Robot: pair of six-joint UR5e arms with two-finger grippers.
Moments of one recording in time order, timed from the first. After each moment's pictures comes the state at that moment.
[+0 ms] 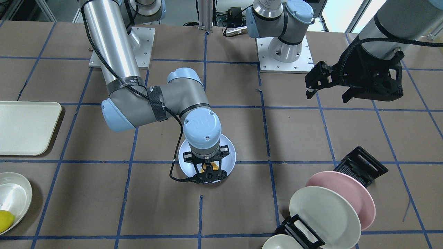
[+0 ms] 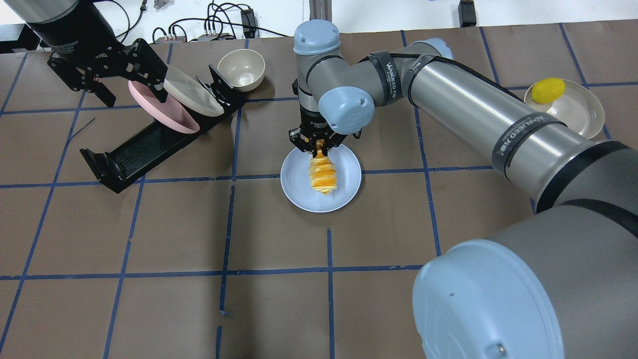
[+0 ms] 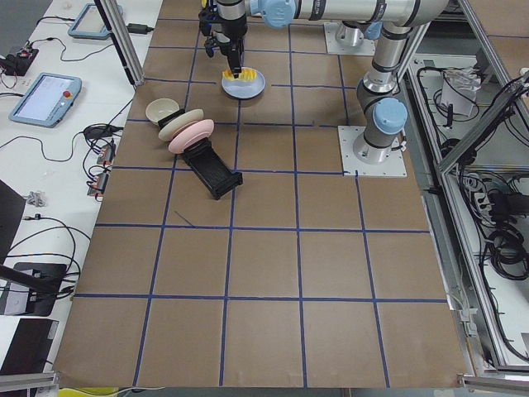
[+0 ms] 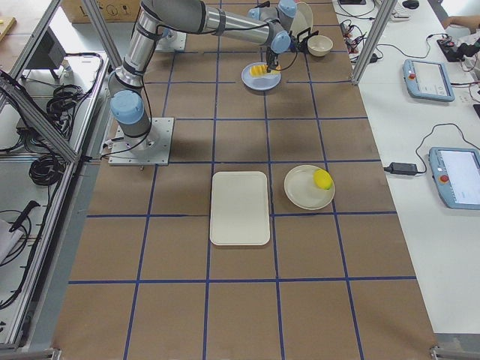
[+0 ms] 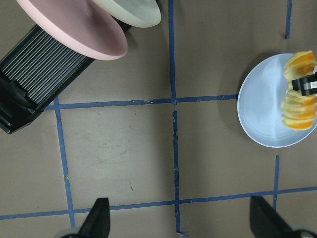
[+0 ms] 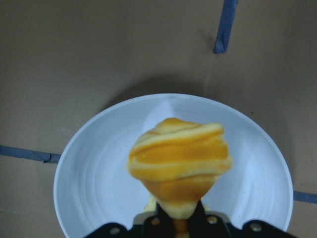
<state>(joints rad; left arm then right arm) -1.43 -1.67 -1.39 -1.73 1.50 0.17 1.94 -0.94 1.37 -1.87 -1.48 0.20</state>
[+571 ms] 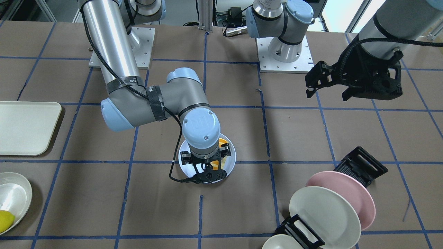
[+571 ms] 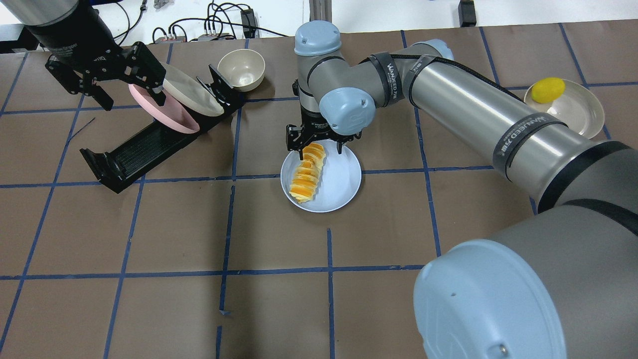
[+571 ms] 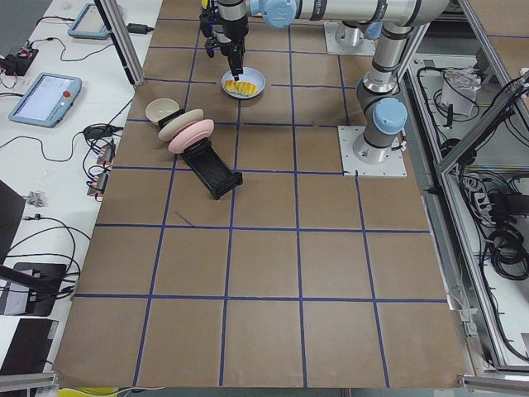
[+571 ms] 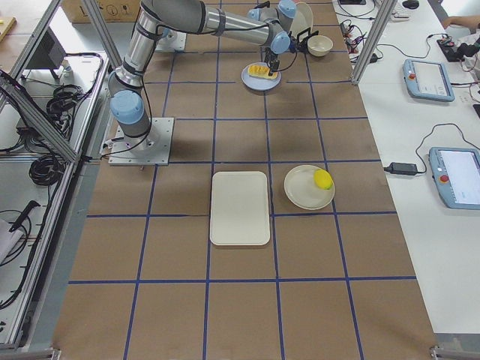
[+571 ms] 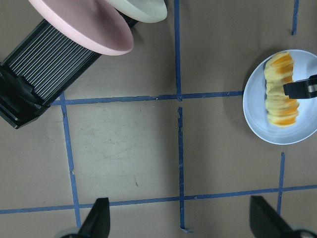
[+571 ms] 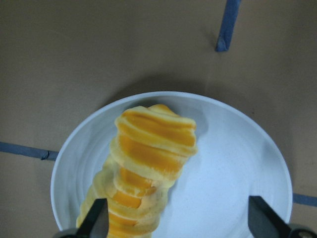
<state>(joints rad) -1.43 -1.65 -1.42 -1.74 1.50 0.15 1.93 -0.95 1.37 -1.88 -1.48 0.17</state>
